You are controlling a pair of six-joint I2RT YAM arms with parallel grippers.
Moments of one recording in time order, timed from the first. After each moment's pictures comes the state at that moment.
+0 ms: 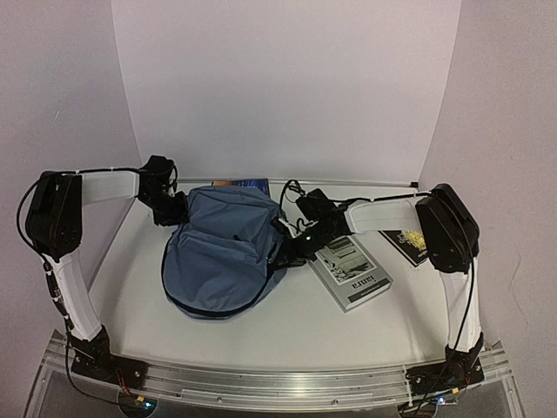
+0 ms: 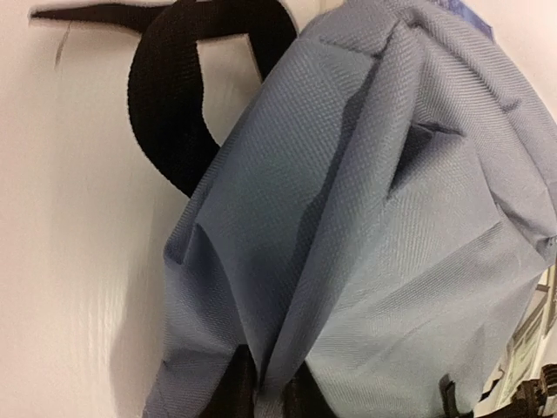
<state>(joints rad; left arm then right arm) -0.25 1.86 1.34 -0.51 0.17 -0.56 0.72 2.16 1.54 -0.41 -0.64 0.31</state>
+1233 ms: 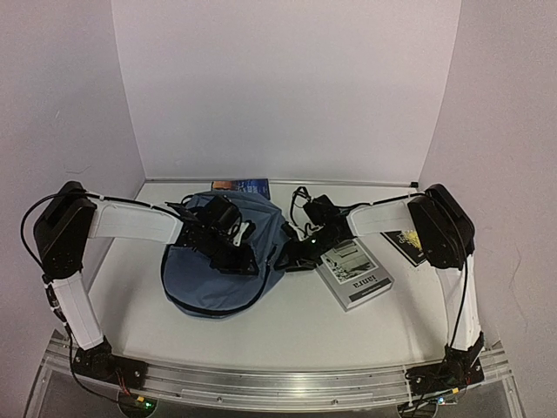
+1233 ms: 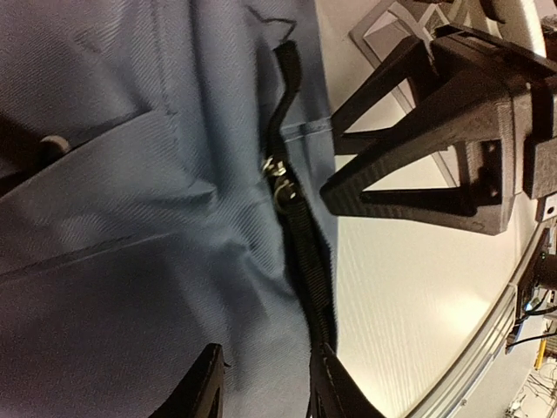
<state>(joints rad) -0.79 1.81 1.14 -0.33 0.29 -0.52 0.67 2.22 1.50 -0.33 -0.63 0.40</state>
